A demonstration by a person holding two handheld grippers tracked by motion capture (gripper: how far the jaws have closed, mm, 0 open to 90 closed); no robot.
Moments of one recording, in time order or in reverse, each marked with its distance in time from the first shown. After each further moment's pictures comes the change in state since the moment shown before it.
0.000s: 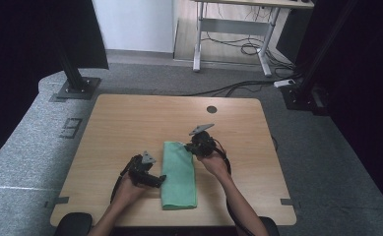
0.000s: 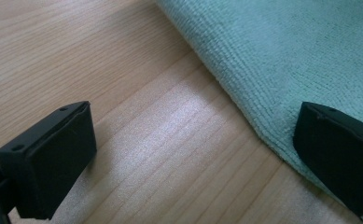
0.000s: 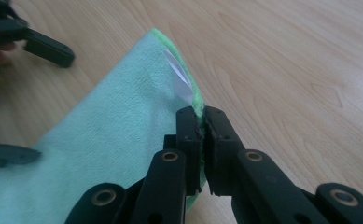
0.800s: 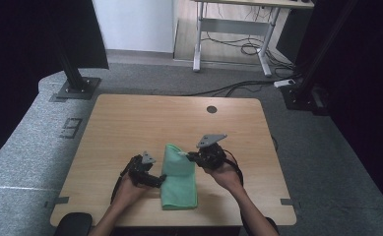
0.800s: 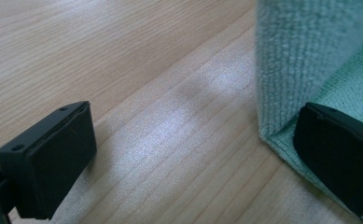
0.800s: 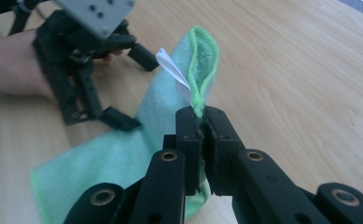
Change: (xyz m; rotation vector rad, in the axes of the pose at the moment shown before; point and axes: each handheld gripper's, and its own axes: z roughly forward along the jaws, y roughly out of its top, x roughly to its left) left arm -0.001 0.000 0.000 -0.001 0.011 -0.010; right arm 0.043 -0.013 -0.071 -0.105 0.089 -0.113
